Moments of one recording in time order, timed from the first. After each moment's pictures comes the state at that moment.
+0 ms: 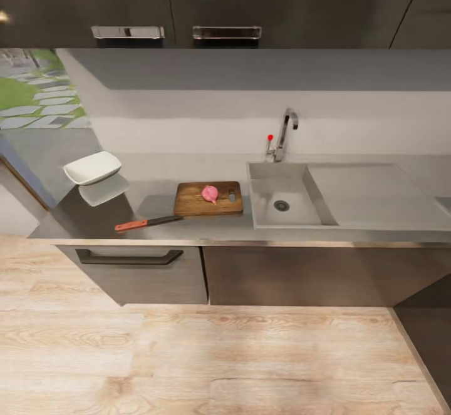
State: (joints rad) left arm 0.29 0.09 -0.03 -1.05 0.08 -0.19 0.04; right arm 0.29 0.00 0.11 -0.82 0.02 -0.58 -0.06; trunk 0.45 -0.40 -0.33
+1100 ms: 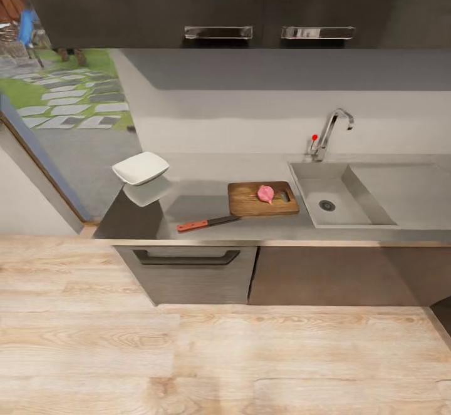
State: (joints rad) left arm 0.29 0.09 -0.03 -1.03 0.08 -0.19 0.04; right arm 0.29 0.00 0.11 -0.82 0.02 -0.58 -0.06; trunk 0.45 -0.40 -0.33
